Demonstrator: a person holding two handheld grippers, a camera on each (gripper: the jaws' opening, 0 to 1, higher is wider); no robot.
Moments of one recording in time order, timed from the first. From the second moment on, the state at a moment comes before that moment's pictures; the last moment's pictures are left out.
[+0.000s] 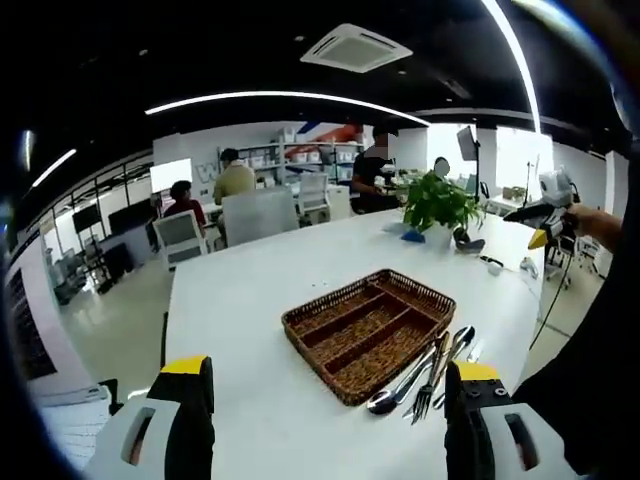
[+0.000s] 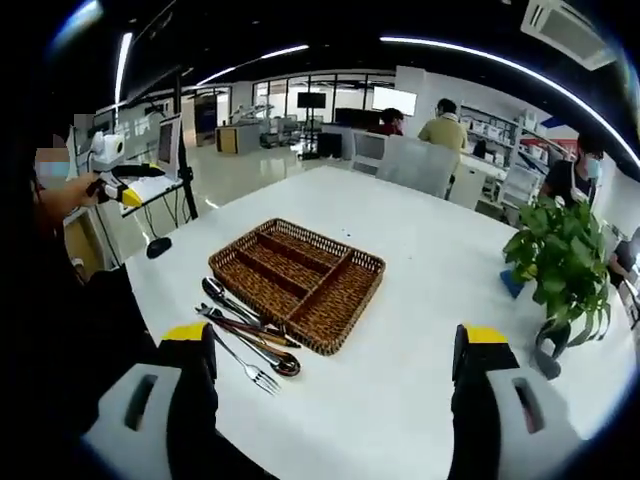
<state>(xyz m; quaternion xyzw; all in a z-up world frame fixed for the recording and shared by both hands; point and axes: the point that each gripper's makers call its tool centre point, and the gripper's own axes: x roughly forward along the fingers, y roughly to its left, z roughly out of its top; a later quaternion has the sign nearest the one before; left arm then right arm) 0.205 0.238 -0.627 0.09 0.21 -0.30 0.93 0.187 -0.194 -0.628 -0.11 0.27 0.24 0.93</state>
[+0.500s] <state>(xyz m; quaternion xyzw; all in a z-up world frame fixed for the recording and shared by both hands) 0.205 0.231 -0.629 0.09 0.21 -0.31 0.92 0.191 -0.190 -0.630 -0.12 0.26 0.26 0.92</state>
